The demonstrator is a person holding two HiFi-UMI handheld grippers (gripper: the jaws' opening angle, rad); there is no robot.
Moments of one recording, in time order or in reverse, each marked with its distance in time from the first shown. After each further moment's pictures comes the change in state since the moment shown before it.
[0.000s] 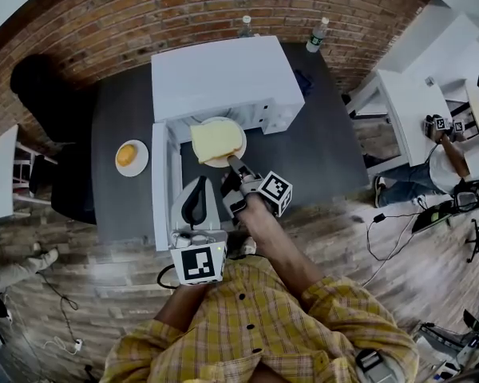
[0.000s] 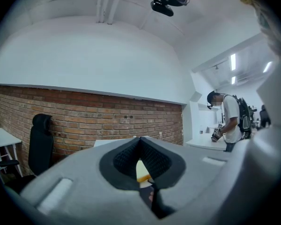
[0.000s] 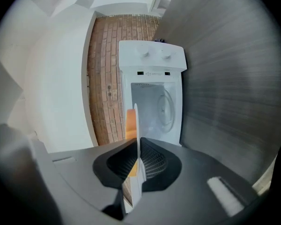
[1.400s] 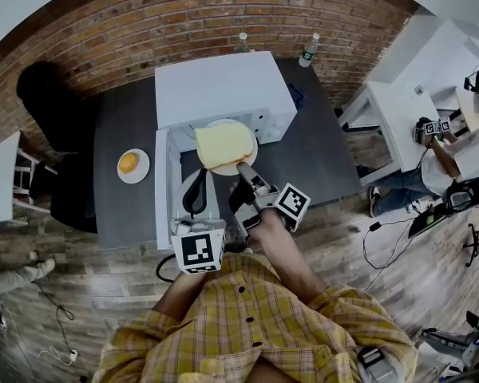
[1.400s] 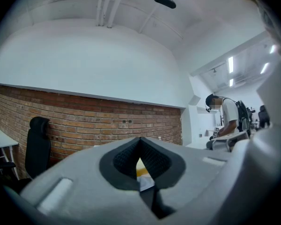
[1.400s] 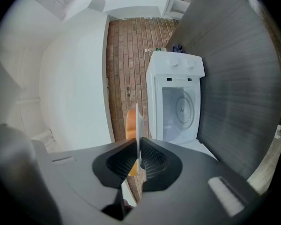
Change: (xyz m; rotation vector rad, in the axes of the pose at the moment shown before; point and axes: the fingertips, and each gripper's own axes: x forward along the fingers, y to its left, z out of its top) left arm 0.002 0.000 0.014 0.065 -0.010 -0.036; right arm -0.060 0.104 -0.015 -0.022 -0.001 0.130
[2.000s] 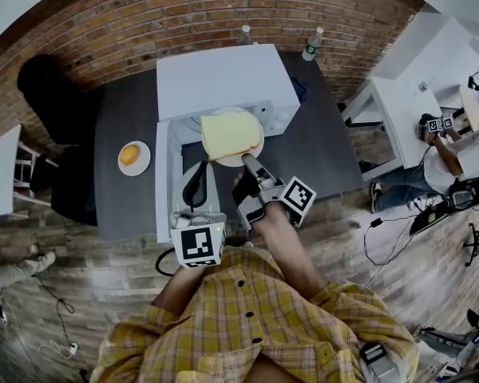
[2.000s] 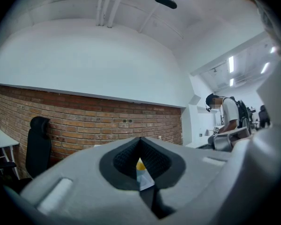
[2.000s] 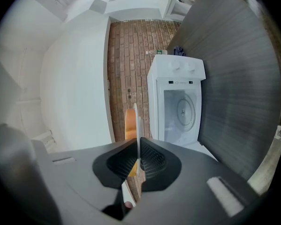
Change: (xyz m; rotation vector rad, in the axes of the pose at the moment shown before) left arm 0.000 0.002 -0.001 0.001 0.005 0.004; right arm -0.002 0.009 0.007 -0.010 -0.020 0.007
